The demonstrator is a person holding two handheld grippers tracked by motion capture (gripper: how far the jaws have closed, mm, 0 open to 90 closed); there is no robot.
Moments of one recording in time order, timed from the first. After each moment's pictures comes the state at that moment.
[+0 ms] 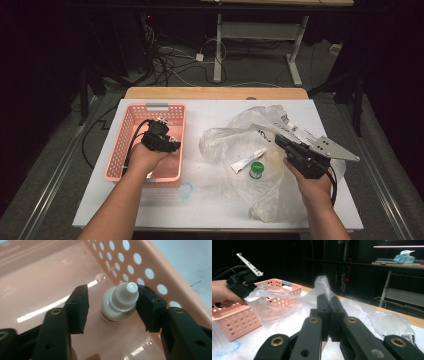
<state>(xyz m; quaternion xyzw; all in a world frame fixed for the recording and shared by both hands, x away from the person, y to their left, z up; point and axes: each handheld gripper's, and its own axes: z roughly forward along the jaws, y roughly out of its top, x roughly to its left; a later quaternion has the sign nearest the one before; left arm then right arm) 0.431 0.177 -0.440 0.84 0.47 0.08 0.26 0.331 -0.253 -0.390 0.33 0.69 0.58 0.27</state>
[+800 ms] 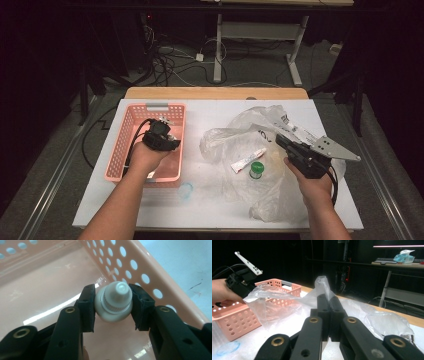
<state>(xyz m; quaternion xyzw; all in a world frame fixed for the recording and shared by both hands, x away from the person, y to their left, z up) 0.428 0.176 -0.433 0.84 0.47 0.10 0.27 0.331 -0.255 -0.390 0.33 0.69 0.58 0.27</state>
